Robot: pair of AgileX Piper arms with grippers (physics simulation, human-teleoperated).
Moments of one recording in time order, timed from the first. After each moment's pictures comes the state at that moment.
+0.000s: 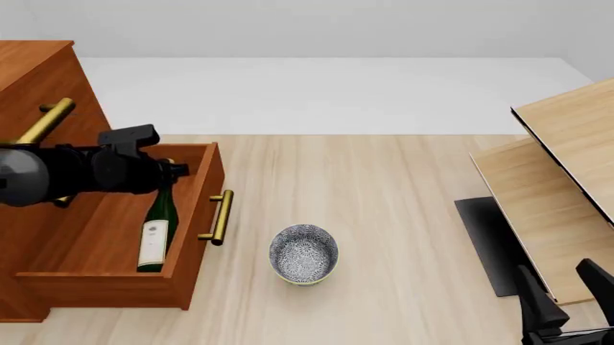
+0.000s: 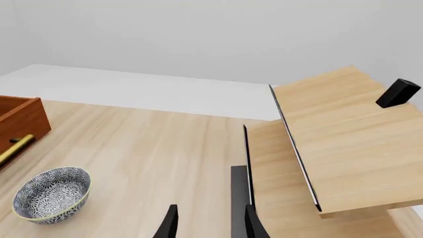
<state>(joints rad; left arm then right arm) -0.06 1.70 -0.99 0.18 -0.12 0.07 0.03 0.00 0.07 -0.07</state>
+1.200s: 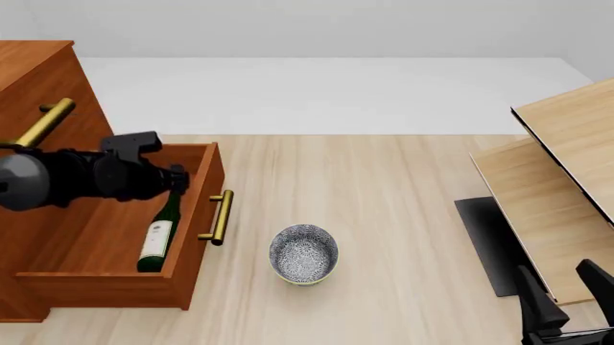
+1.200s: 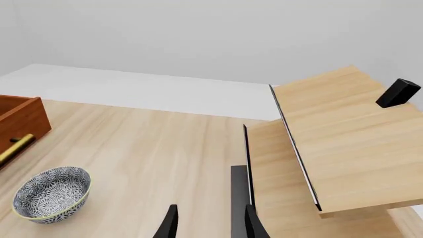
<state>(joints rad) -0.07 1.70 -0.97 0.19 -0.16 0.07 0.02 0.00 0.08 -0.07</state>
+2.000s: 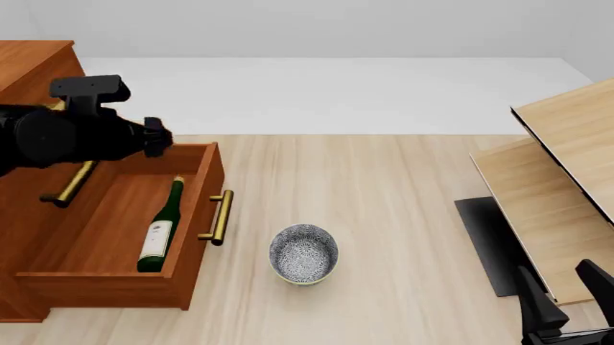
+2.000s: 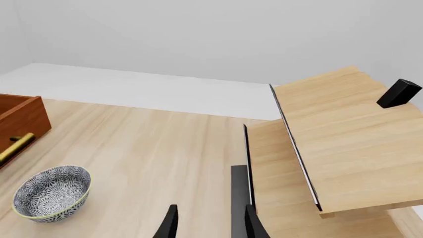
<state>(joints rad) -0.10 1.38 -1.04 0.39 -0.10 0.07 0.02 0.00 0.08 -0.07</state>
